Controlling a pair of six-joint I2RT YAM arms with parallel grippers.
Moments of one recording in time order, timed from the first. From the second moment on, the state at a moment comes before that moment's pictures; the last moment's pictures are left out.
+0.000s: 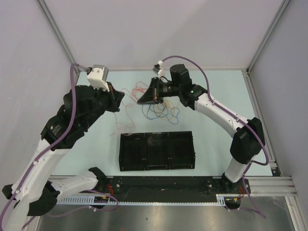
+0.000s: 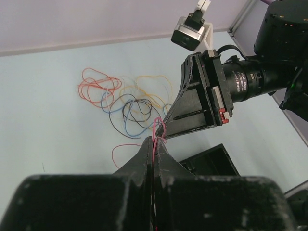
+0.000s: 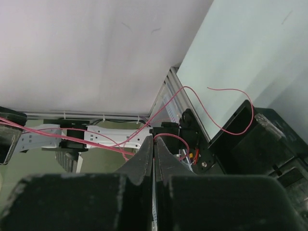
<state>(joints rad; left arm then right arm) -0.70 0.98 1.52 -0.76 -0.26 -0.28 0.66 1.73 1.56 -0.12 -0.81 0.94</state>
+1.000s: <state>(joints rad) -0.70 0.68 1.00 -0.63 -0.14 -0.58 0.87 1.71 1.40 -0.36 -0.63 0.79</state>
